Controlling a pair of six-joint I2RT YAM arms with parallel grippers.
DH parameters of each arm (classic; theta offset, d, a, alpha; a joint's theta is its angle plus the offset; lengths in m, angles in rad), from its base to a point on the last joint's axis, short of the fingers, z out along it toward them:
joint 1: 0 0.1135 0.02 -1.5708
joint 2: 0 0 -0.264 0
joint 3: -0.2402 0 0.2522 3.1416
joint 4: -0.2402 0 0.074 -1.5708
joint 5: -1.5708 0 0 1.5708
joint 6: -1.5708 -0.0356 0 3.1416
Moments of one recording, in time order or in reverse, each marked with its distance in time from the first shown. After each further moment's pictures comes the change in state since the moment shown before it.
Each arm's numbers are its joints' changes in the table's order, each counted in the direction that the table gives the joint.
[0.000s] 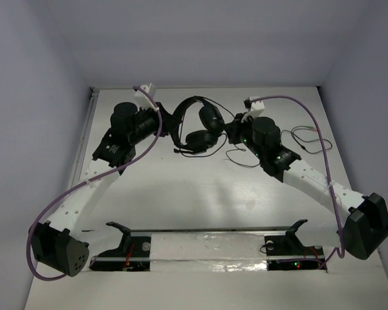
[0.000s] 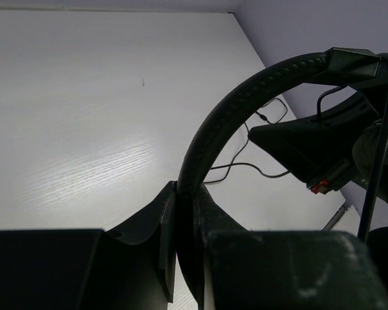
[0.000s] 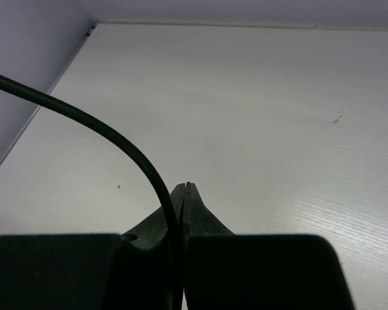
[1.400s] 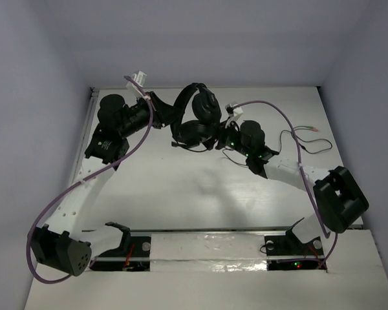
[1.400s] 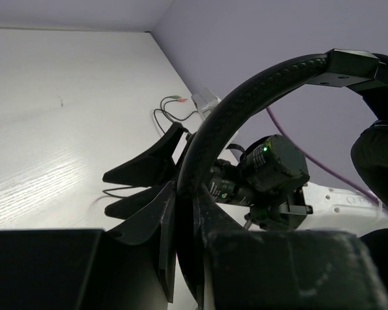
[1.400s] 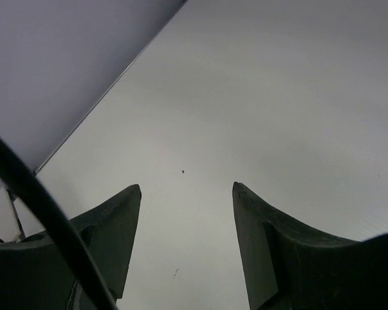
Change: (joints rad) left arm 0.077 0.000 -0.088 0.084 -0.254 0.200; right arm -0.016 0.236 0.069 0.379 0.379 -0.090
